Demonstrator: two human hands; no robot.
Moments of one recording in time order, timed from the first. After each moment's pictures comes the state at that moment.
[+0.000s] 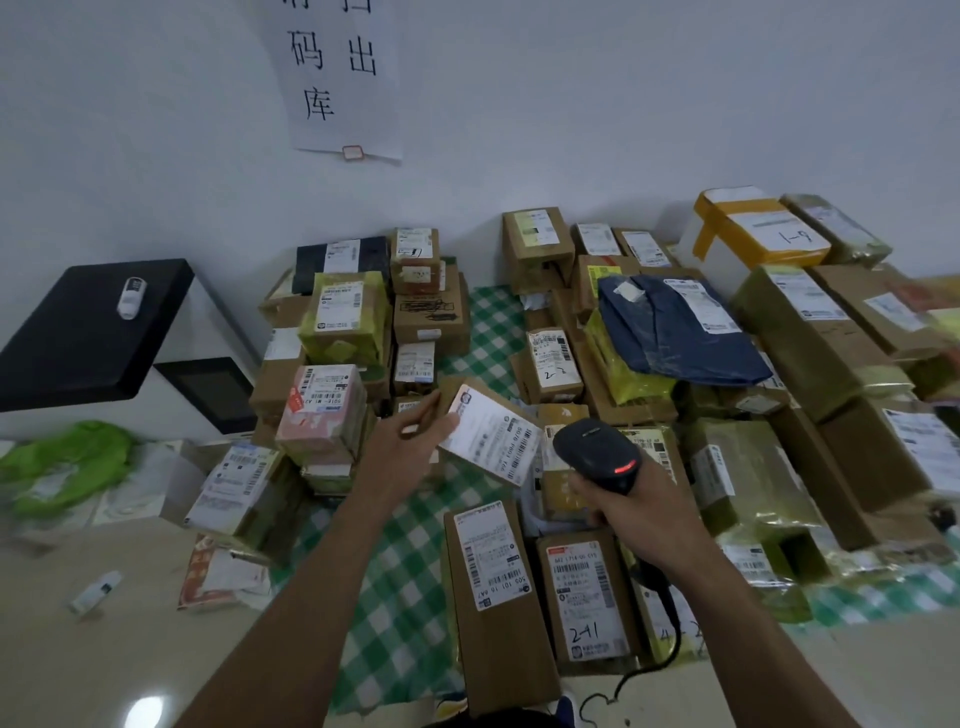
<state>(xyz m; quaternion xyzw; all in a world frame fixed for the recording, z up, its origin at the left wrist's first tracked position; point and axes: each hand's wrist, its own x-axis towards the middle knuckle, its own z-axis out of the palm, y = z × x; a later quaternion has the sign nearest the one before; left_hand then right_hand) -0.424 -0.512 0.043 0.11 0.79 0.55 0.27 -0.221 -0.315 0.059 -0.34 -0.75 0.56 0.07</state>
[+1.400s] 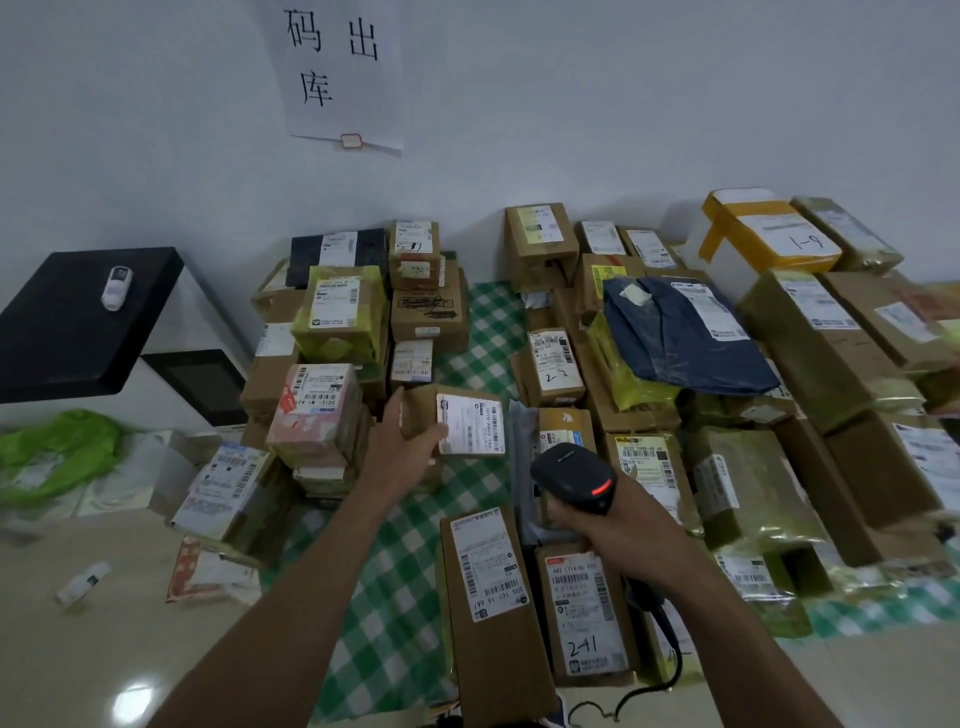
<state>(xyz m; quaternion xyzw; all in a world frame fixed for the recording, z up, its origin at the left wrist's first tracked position) -0.458 -0.496 -0.001 0.06 0.82 0.50 0.27 -0.234 -0.318 0.056 -0.29 -0.78 0.55 -0.03</state>
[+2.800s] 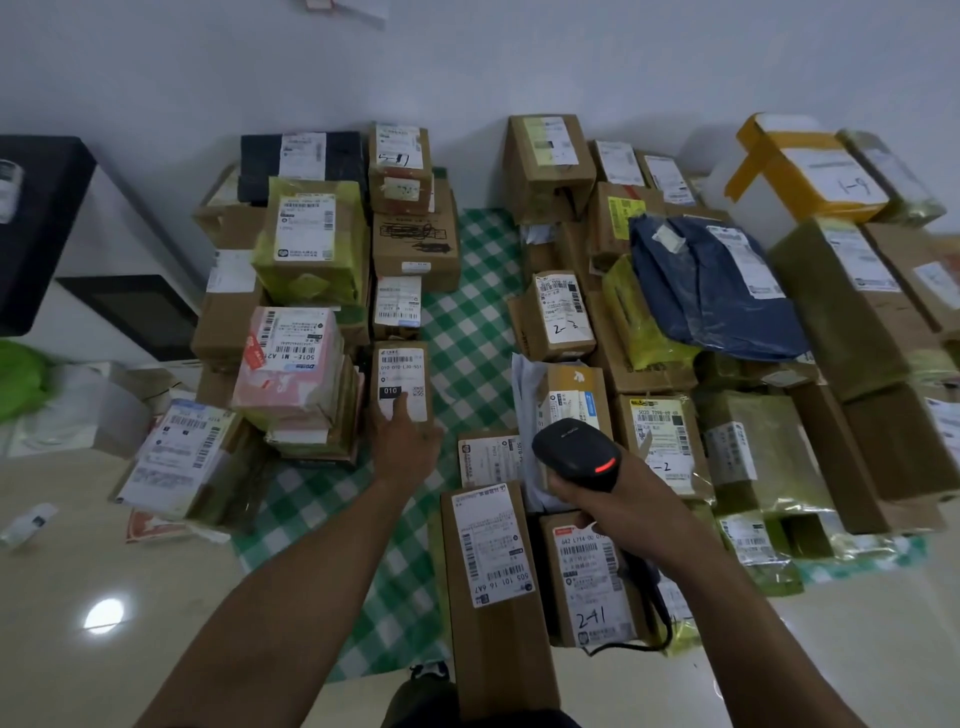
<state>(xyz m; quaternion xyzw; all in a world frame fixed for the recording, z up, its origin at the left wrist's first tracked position) -0.469 -0.481 -0.128 0.07 0.92 0.32 0.24 -0.264 -0.325 0.029 -0.36 -0.76 0.53 -0.08</state>
